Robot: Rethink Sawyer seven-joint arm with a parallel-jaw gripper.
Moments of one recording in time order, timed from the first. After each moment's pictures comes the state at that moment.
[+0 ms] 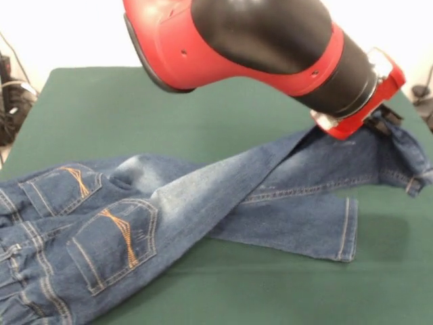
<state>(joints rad) -0.33 -0.33 0.37 1.36 0.47 1.10 1.05</state>
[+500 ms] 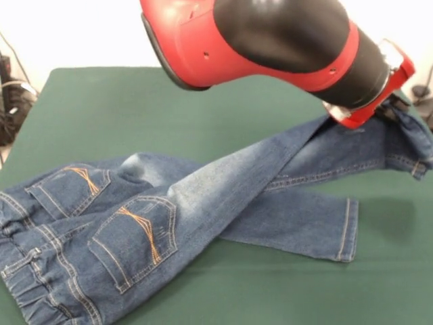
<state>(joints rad) -0.32 -0.33 0.37 1.41 0.47 1.12 1.05</state>
